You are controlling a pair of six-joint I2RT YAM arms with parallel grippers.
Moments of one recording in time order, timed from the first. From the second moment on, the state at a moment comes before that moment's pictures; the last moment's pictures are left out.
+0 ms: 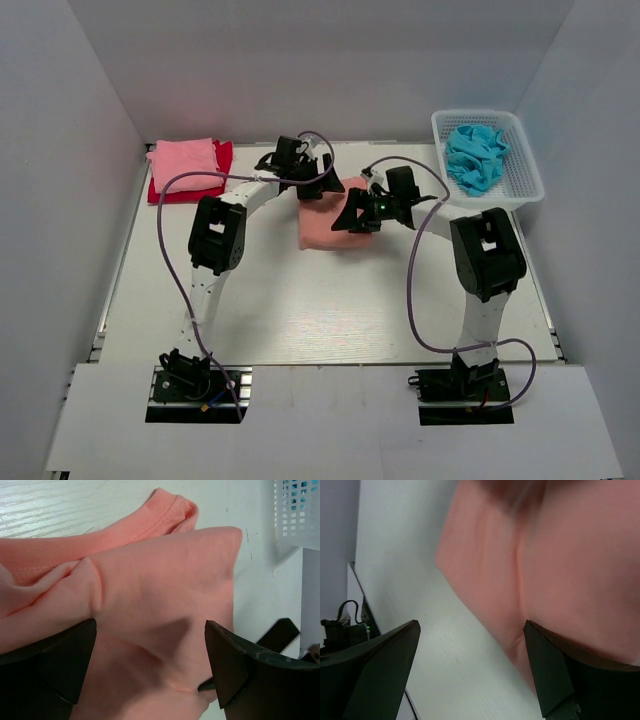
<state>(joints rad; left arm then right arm) -0.39 2.43 1.98 -0.26 0.51 -0.50 0.36 1.94 1.23 -0.02 -0.78 0.38</state>
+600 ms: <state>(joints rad) -0.36 2.41 2.01 -0.27 0.50 -0.42 0.34 1.95 1.28 -0.09 -0.71 0.29</state>
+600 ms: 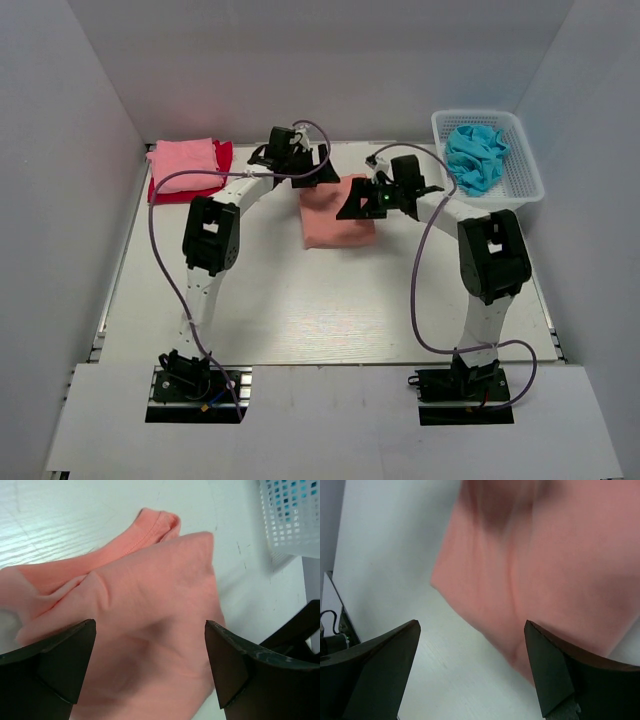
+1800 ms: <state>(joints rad) -0.29 2.40 1.91 -0.11 0.52 -0.52 0.26 2.32 1.78 -0.02 -0.56 0.54</state>
